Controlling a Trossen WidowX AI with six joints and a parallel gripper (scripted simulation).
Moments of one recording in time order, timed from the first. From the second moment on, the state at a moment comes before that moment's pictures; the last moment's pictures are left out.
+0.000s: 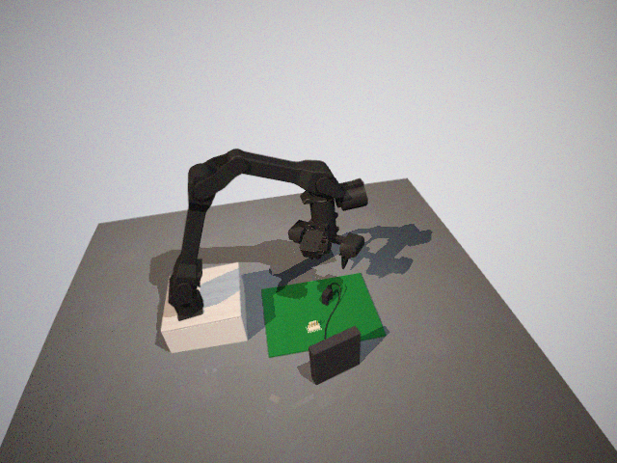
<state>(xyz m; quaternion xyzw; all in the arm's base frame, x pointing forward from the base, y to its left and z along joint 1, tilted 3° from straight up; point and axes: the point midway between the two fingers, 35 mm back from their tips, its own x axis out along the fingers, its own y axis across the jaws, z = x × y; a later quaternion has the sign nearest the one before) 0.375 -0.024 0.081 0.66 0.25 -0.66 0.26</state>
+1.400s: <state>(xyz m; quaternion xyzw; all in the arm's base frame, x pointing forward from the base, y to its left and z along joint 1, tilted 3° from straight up) 0.368 -0.025 -0.045 0.66 0.25 -0.67 0.26</state>
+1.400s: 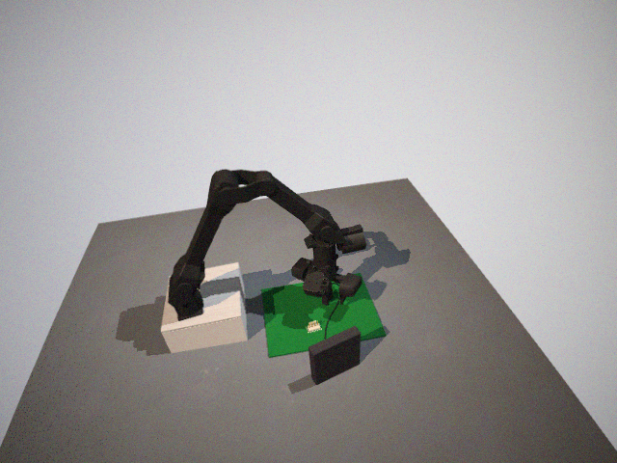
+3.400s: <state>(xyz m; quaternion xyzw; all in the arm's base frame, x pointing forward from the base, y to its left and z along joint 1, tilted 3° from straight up) 0.354 -0.047 -0.001 0.54 0.45 -0.56 0.45</state>
